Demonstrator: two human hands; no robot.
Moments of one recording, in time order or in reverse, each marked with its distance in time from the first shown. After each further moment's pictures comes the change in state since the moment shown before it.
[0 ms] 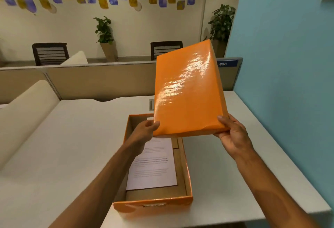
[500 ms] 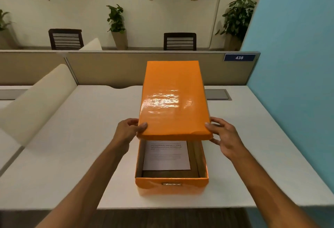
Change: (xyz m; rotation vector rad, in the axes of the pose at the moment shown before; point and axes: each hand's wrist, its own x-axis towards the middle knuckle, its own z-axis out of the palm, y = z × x) left_hand -0.055 -0.043 -0.097 0.019 0.302 -0.046; right_hand -0.038 0.067 0.042 -0.540 0.025 0.067
